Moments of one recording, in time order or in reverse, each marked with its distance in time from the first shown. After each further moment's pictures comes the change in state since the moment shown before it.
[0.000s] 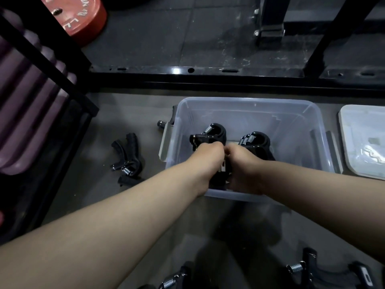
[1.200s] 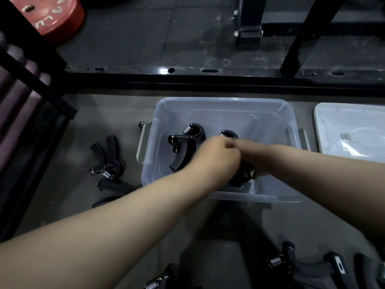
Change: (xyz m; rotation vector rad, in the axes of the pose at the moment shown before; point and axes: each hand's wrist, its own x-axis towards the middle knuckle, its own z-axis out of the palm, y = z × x) left_hand -0.014 0.006 0.039 0.491 -0.062 0.399; right_hand 0.008 -0.024 -0.074 -0.513 0.291 0.120
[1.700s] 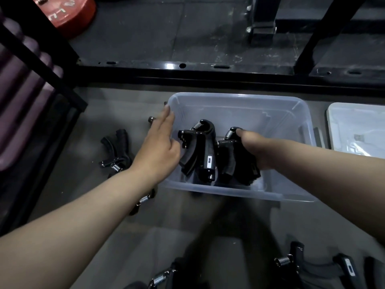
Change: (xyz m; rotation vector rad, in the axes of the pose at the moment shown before) left_hand 0.009 -0.092 -0.089 0.403 0.329 0.250; right_hand 0.029 -0.007 0.009 0.235 -0.016 0.004
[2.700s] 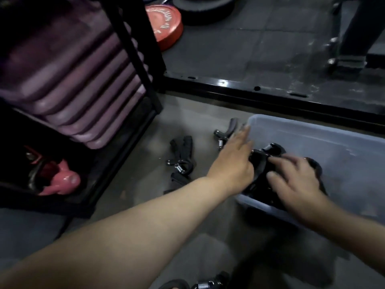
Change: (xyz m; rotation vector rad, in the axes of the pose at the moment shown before) left_hand -0.006 -0.005 -0.009 -0.003 0.027 0.102; right_hand -0.081 0.025 0.070 -0.802 0.258 -0.838
